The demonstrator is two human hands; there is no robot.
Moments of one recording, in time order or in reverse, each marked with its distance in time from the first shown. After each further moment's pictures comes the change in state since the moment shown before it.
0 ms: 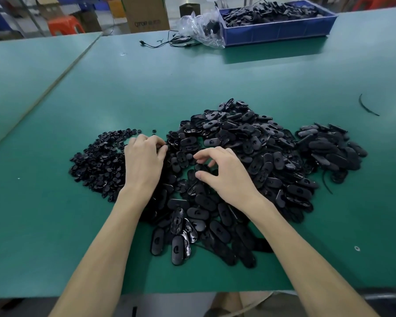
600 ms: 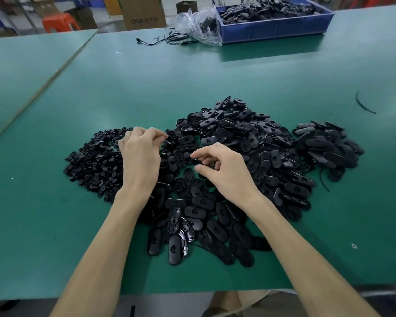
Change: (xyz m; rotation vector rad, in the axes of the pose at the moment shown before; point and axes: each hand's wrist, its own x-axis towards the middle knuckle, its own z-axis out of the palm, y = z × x) left_hand -0.003 0.007 -0.001 -0.173 0.164 0.063; right_hand -0.001 -0.003 -0.006 0.226 0.072 0.019
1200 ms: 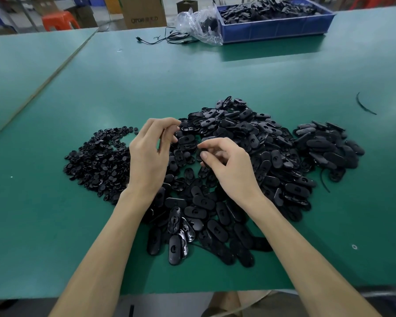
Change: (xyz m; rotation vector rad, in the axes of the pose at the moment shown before) left_hand -0.008 0.021 -0.007 -0.372 0.164 0.316; right_hand 0.001 -0.005 0.001 0.139 0.149 0.030
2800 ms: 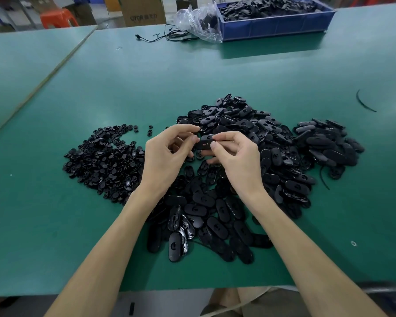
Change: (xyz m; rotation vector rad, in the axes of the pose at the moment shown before) left_hand -0.008 0.011 0.013 -0.316 -0.210 -0.274; right_hand 0.004 0.007 -0.002 0.313 0.152 0.098
